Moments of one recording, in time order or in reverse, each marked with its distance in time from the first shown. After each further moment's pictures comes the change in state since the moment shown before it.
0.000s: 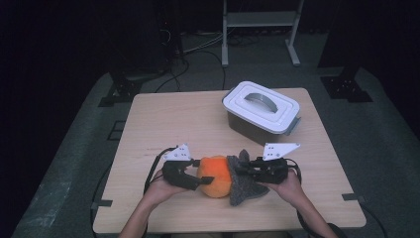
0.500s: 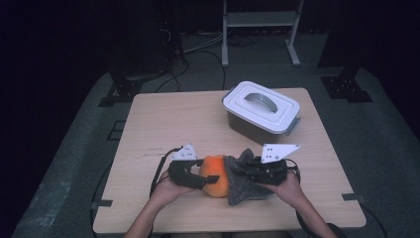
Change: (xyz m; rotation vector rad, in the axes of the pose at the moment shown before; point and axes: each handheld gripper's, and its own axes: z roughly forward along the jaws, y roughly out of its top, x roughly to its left) left arm -0.005 0.004 0.013 0.008 0.056 -0.035; right arm 0.015 0.014 0.000 -0.009 -0.008 -0.077
